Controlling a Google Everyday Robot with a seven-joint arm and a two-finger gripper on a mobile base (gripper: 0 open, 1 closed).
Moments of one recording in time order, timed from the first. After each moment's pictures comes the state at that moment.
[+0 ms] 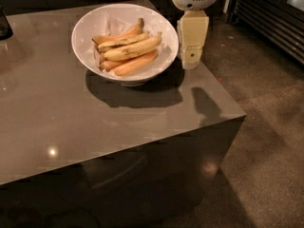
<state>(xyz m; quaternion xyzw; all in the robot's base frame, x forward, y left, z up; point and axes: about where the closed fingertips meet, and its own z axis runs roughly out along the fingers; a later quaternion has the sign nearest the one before) 0.550 -0.076 1.022 -0.71 0.66 -0.15 0.17</state>
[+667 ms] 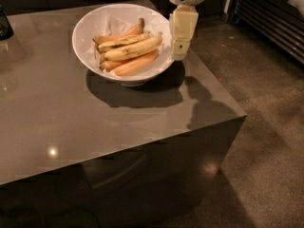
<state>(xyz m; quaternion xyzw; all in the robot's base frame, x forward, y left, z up) 0.591 -0.065 1.012 -0.70 0.68 -0.10 0.20</state>
